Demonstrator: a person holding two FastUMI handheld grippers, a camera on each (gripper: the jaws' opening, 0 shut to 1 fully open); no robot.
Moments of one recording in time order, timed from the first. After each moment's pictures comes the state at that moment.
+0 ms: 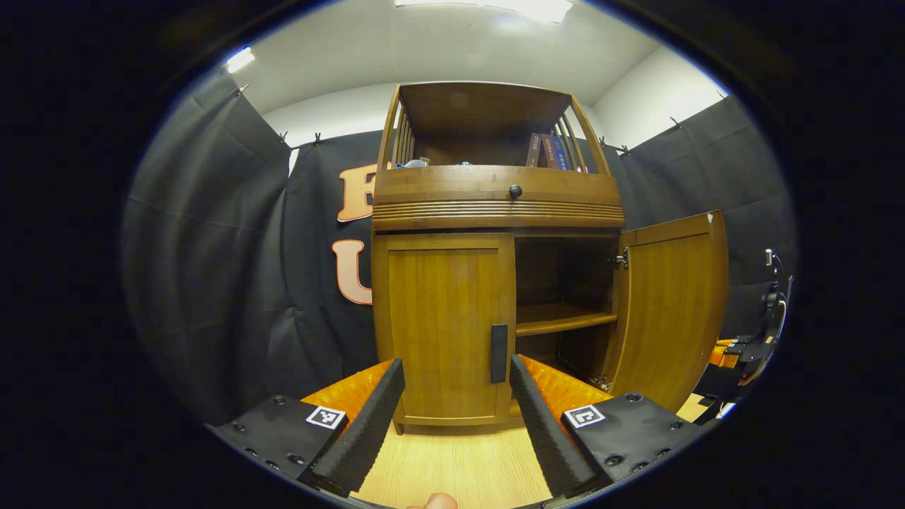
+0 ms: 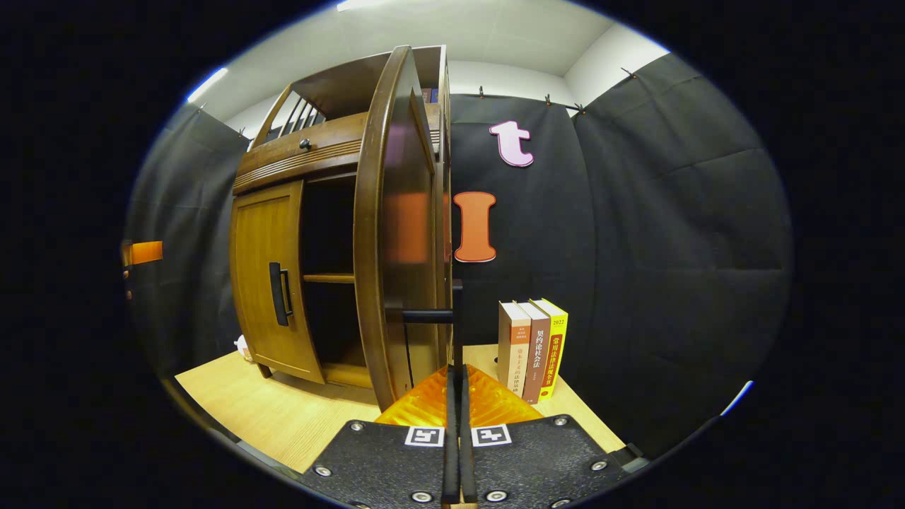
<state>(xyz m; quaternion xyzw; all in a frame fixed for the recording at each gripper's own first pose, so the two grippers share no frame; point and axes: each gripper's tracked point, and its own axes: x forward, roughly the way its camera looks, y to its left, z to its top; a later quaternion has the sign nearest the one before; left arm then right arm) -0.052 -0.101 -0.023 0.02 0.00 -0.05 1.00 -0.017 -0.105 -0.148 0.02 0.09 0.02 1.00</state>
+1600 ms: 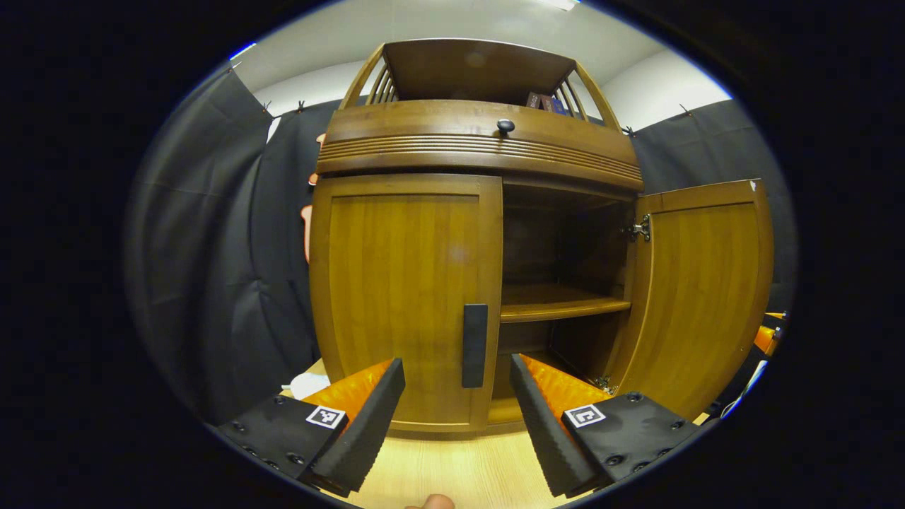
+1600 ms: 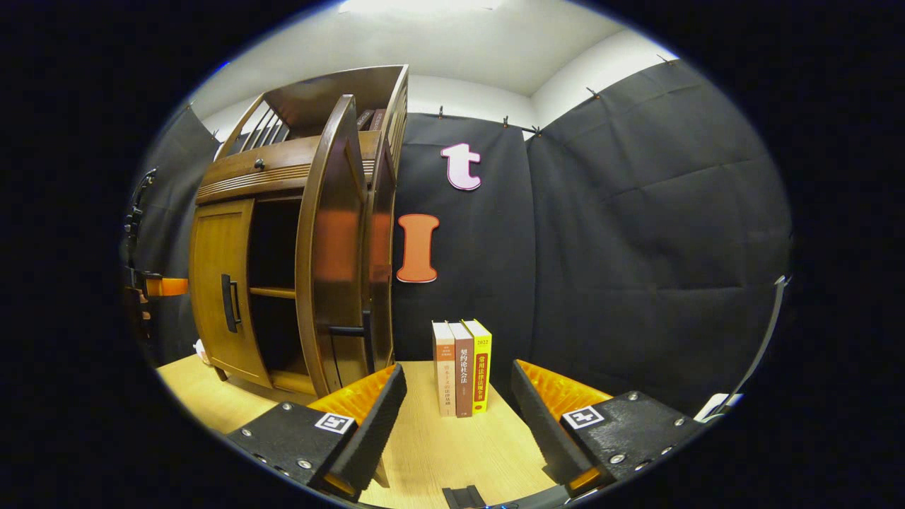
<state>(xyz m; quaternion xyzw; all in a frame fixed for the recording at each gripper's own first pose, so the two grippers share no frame) 0.057 -0.150 -0.082 0.00 0.05 -0.07 1.00 -0.051 -0.200 -0.117 -0.01 0.04 -0.09 1.00</state>
